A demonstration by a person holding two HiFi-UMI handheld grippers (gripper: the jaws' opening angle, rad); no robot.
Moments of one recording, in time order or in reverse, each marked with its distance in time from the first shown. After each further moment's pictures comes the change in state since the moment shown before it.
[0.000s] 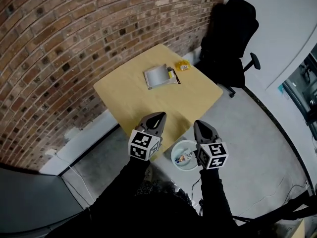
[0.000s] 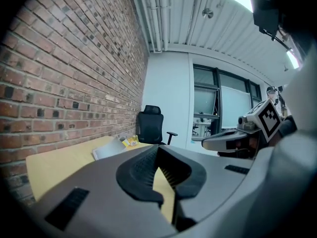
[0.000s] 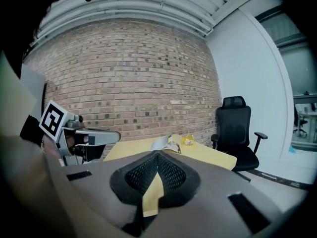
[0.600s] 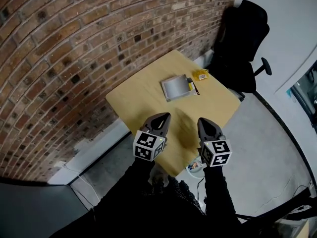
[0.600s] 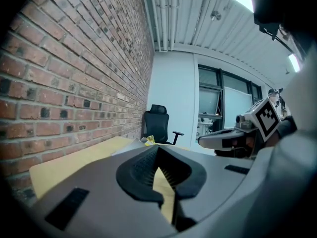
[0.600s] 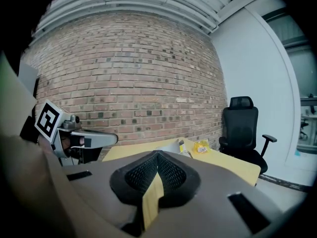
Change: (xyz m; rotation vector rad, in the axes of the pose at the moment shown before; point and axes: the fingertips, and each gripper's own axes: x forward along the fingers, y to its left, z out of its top) left arm 0.005 0.116 0.003 -0.013 0.014 -0.005; right arm 0.114 0.042 0.021 -0.013 0.012 -0.012
